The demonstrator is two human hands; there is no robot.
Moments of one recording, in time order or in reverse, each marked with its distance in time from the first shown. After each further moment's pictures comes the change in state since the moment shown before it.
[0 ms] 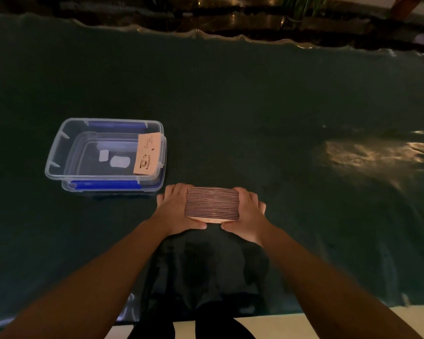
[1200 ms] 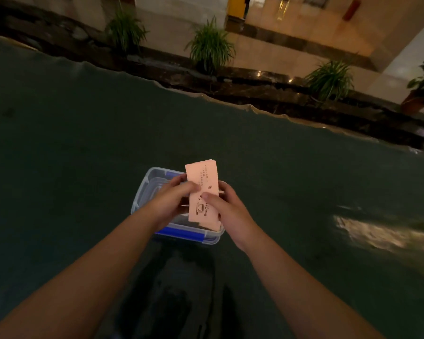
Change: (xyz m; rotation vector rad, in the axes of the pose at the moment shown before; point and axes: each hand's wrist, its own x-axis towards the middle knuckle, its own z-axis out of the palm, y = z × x) left_hand -0.034 -0.065 -0.225 -1.326 0.078 -0.135; right_hand 0.038 -0.298 -0.006 0.770 -0.149 -0.014
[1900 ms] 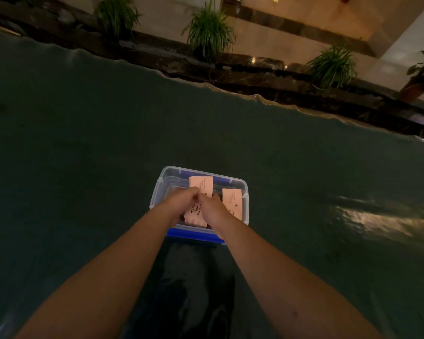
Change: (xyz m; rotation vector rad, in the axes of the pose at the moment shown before) left_hand 0.065 -0.034 -0.051 0.175 0.185 -0.284; right_hand 0.096 0.038 0.084 -0.243 0.190 0.393
